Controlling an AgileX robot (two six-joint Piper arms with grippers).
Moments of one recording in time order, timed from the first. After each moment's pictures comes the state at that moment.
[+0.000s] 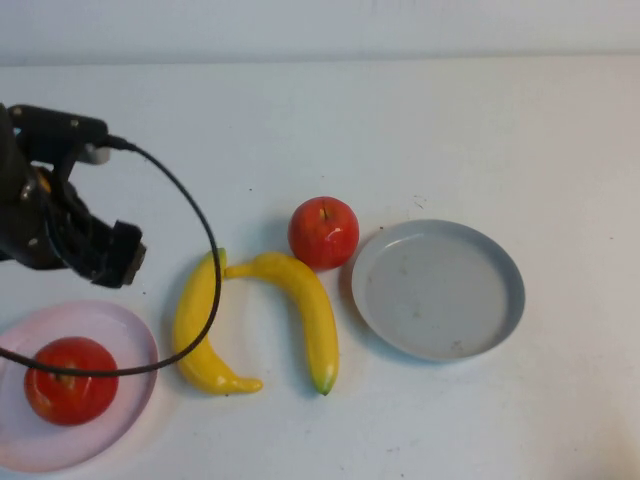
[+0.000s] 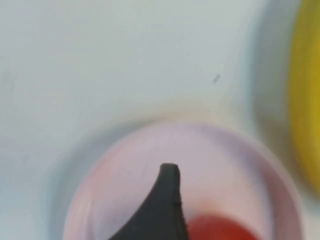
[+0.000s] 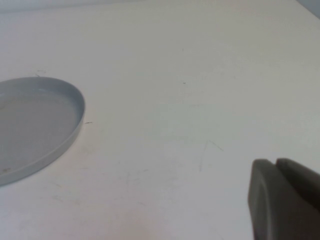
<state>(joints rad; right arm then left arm) 0.02 -0.01 0.02 -0.08 0.35 0.18 -0.25 1.48 -1.13 0.10 0.90 0.01</state>
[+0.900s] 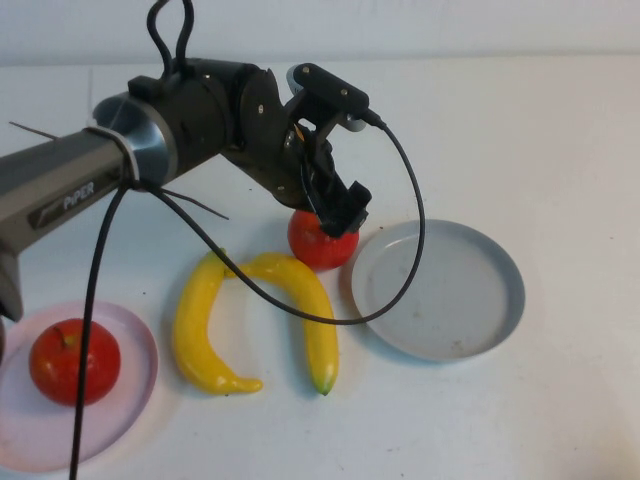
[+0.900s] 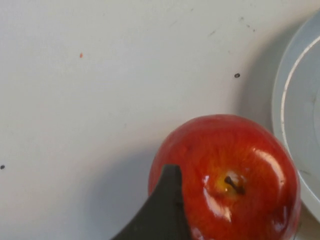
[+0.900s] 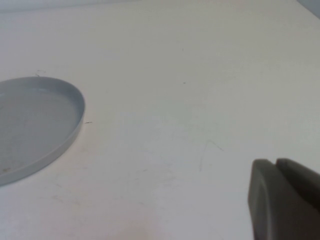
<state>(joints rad) 0.02 -0.01 0.02 -0.08 0.35 0.18 -0.55 1.98 -1.63 -0.16 0.71 0.38</state>
